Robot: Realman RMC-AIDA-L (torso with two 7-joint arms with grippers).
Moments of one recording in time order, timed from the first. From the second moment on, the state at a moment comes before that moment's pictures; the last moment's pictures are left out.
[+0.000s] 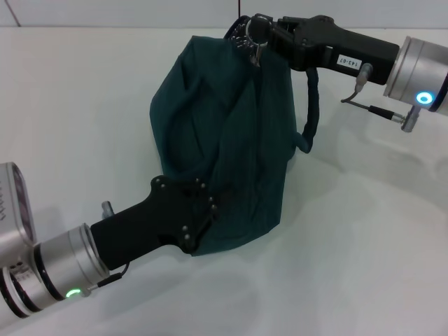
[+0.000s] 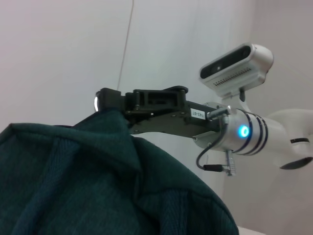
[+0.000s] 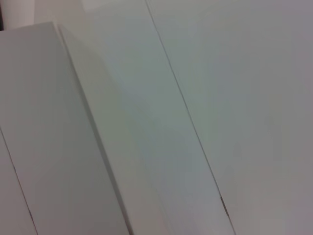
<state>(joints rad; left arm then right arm) -0.42 -2.09 1.10 0.06 1.28 1.62 -0.66 0.65 2.02 -1.50 -0.61 -0.92 -1.15 1.38</state>
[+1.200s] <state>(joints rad) -0.38 -2.03 1.11 0.21 1.33 1.84 -0.68 0.49 2.02 -1.50 -0.67 -0.92 -1.43 1.40</state>
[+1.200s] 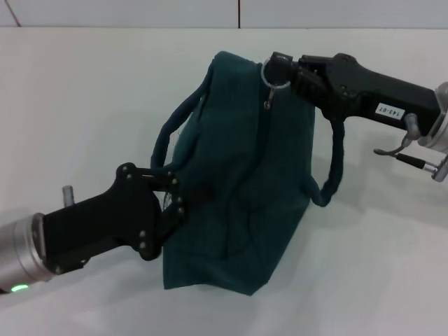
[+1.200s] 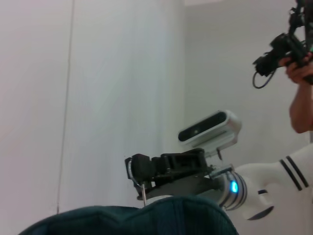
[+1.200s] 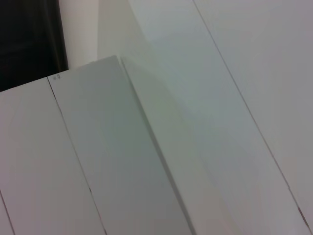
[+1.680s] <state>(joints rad) -0.39 -2.01 1.11 0.23 1.36 1.83 -0.71 0.51 2.01 -1.45 -0.63 -0.92 -1.38 1.41</state>
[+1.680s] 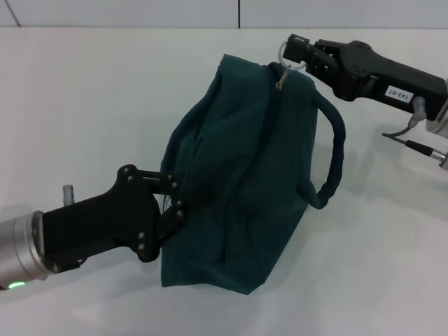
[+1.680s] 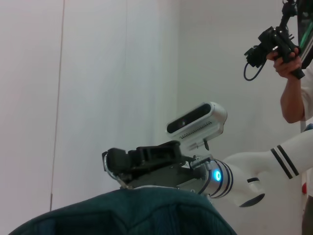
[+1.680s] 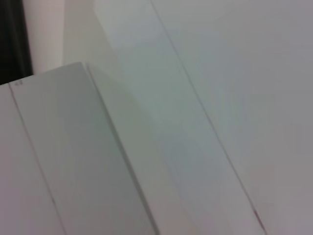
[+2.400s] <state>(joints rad) -0.38 -2.03 1.11 0.22 1.40 1.83 -0.71 0.52 2.01 -1.42 -0.62 -0.93 -1.27 1.37</state>
